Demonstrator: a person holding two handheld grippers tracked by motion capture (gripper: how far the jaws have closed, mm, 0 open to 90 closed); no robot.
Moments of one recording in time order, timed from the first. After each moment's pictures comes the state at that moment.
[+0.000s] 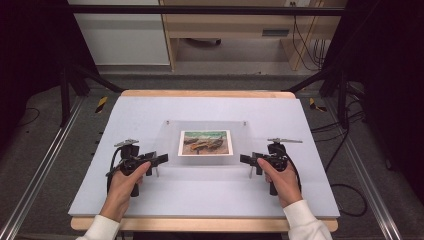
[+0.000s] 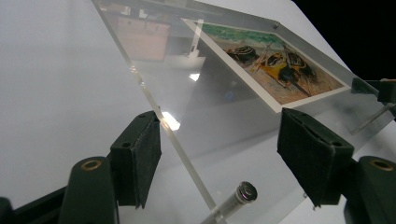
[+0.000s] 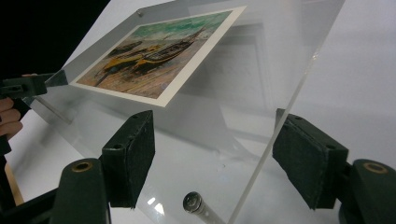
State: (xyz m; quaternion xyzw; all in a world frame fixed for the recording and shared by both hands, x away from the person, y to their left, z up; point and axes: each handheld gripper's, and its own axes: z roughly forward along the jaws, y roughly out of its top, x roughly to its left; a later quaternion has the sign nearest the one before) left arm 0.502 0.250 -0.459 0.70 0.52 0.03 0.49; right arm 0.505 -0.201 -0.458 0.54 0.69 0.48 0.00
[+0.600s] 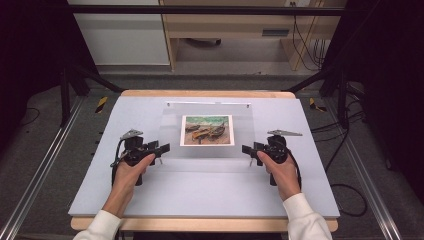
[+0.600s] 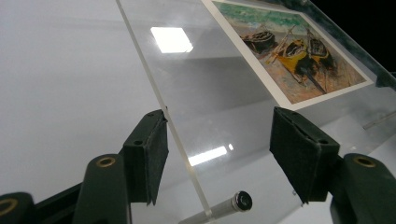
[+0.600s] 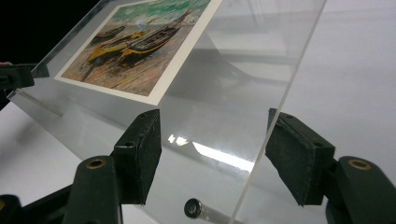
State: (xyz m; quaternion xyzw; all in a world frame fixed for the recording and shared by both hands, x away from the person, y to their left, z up) left arm 0.528 0.241 -0.450 0.71 0.50 0.10 0.49; right arm 0.525 -0.203 -0.449 0.52 0.70 0.49 0.07
